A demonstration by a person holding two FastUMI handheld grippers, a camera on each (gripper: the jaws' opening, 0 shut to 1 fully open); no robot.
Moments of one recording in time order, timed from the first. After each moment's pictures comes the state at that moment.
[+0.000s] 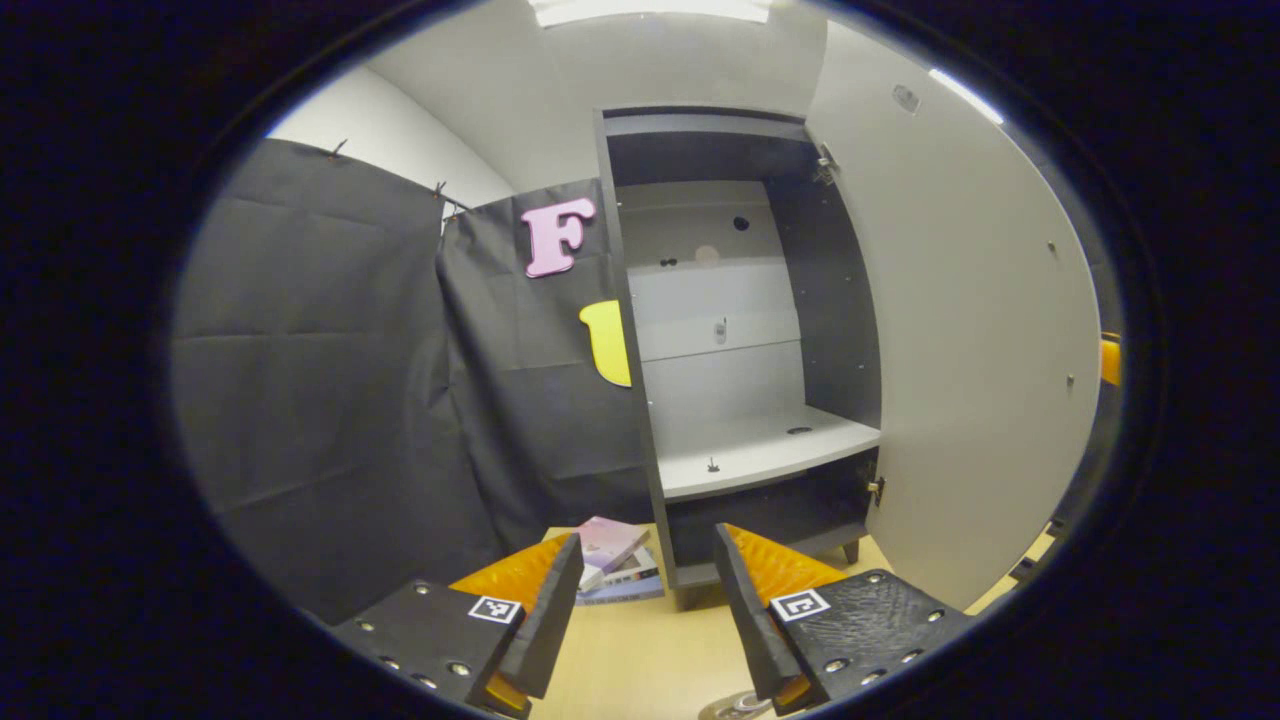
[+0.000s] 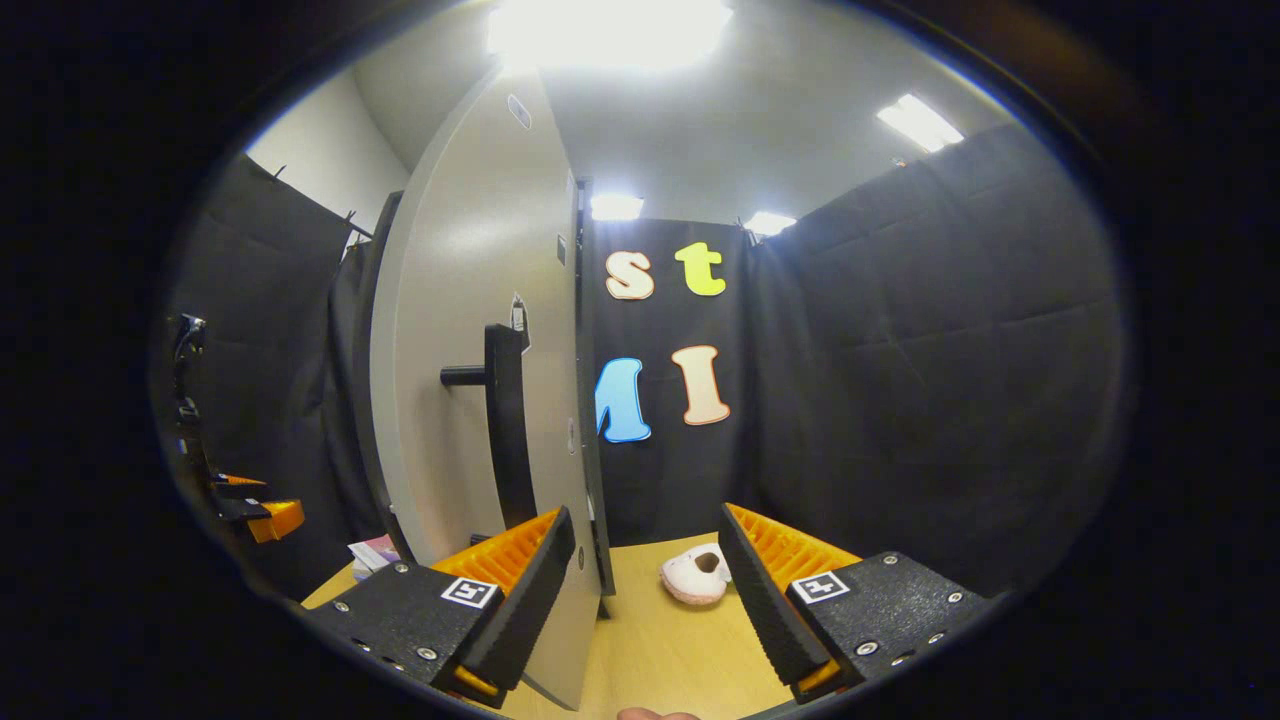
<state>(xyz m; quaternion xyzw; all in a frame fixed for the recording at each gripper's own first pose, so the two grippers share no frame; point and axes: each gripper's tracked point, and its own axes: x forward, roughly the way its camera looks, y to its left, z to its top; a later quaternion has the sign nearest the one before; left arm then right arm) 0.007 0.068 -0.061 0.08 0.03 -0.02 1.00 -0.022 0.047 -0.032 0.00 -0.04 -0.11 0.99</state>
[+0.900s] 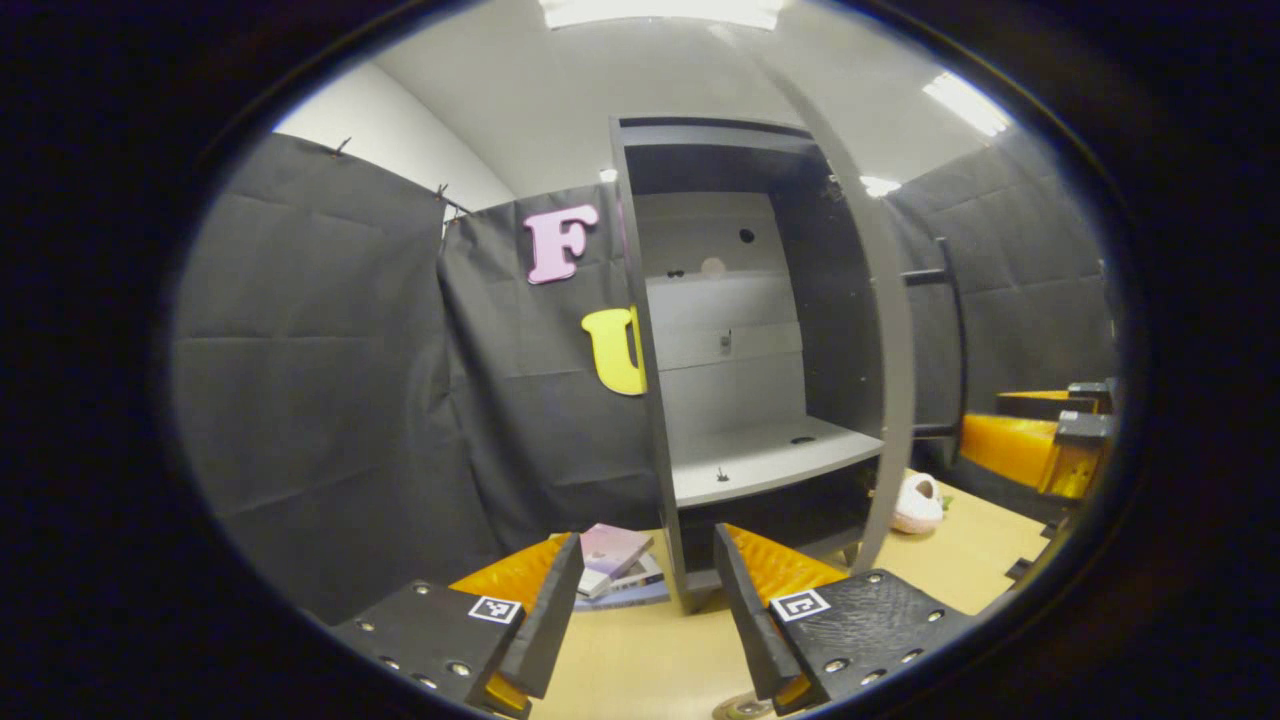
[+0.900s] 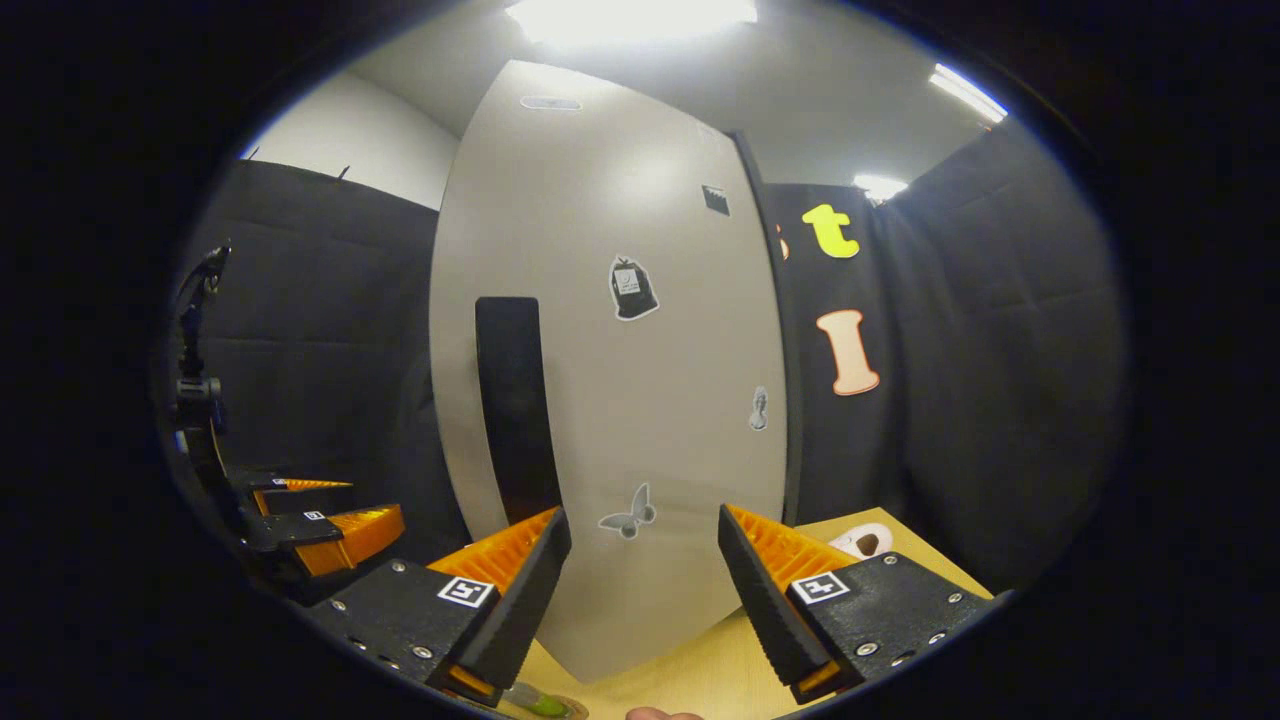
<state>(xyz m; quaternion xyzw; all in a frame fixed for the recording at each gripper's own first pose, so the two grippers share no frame) 0.001 0.082 -0.041 0.07 0.02 -0.02 1.00 0.055 0.198 -0.063 0.01 0.01 0.07 1.00</state>
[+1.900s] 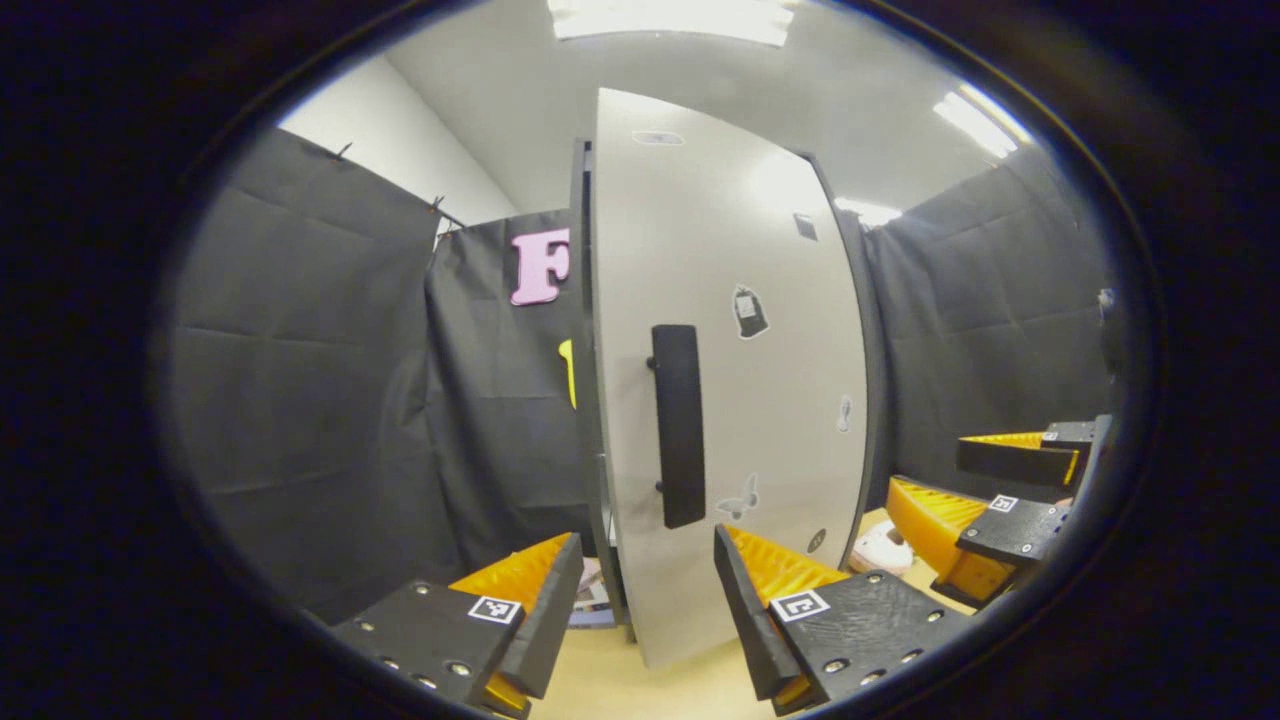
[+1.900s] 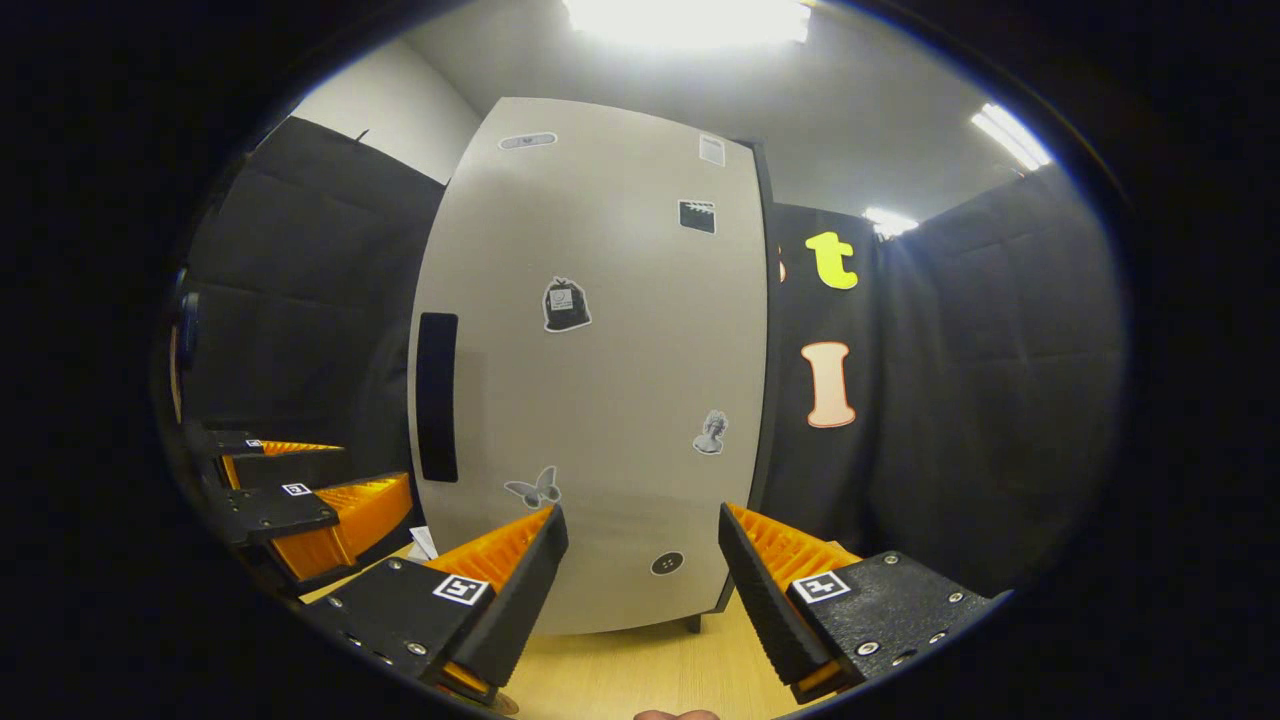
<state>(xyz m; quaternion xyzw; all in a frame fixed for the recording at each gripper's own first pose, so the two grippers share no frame) 0.020 -0.009 -0.020 0.05 -0.01 -0.03 1.00 0.076 0.161 -0.049 -0.05 0.00 0.02 1.00</state>
